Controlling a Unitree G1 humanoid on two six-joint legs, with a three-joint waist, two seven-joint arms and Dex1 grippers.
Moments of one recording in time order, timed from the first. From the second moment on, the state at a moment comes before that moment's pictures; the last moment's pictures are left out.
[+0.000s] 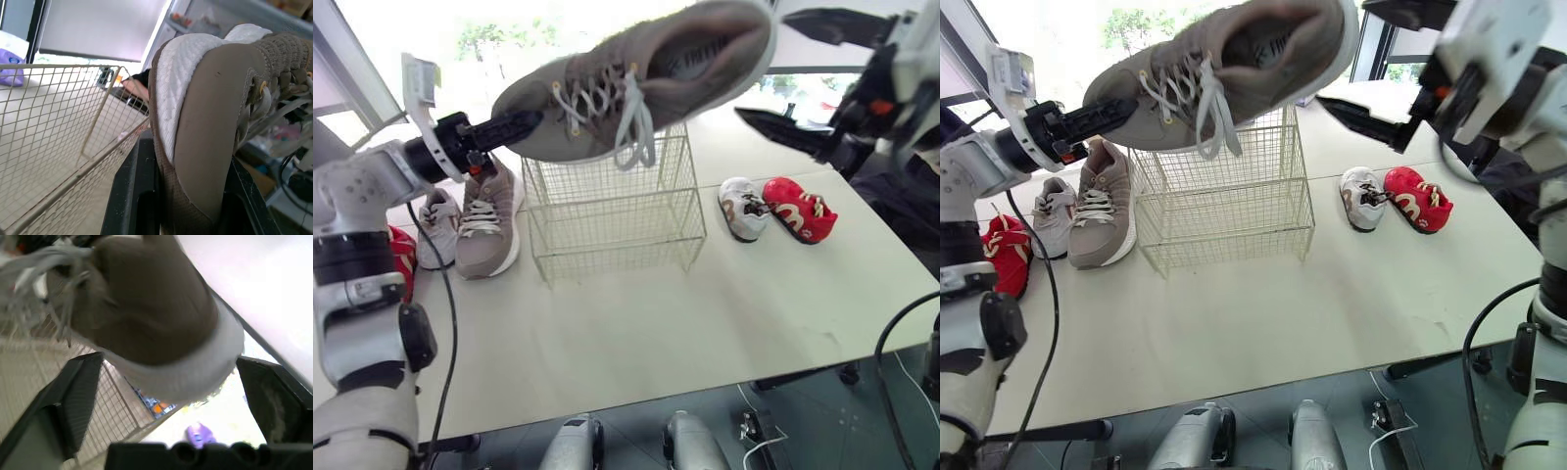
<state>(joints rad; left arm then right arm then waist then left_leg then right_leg) -0.99 0.64 0.42 0.30 -0.83 1.09 -0.97 -0.86 -0.94 -0.29 -0.28 0.68 0.68 0.80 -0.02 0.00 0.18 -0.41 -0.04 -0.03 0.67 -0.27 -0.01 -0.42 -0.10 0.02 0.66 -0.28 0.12</state>
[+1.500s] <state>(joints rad) -0.75 0.47 0.48 -0.04 -1.29 1.05 -0.49 -1.08 -0.43 -0.30 0.05 1.15 0.83 0.52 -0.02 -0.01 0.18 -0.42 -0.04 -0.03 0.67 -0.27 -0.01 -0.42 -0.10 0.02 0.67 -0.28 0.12</state>
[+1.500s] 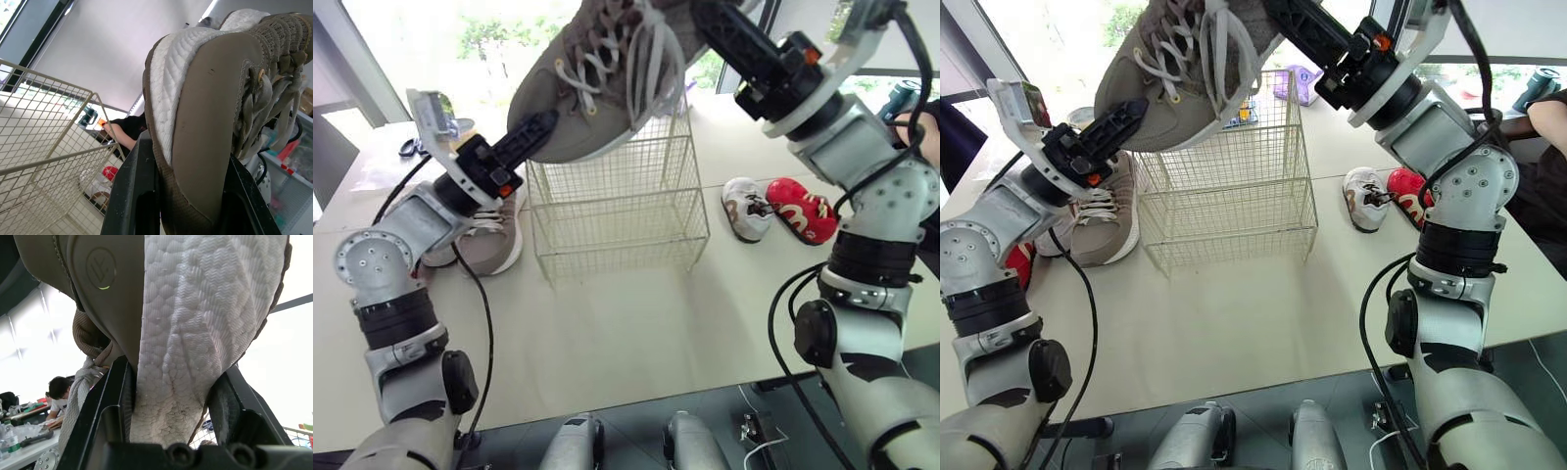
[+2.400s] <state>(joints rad) -0.69 0.70 0.38 0.00 -1.09 0.97 -0.74 -1.73 -0.64 0.07 1.10 0.27 0.02 1.33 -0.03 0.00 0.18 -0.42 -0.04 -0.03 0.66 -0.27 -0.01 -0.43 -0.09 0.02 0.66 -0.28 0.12</state>
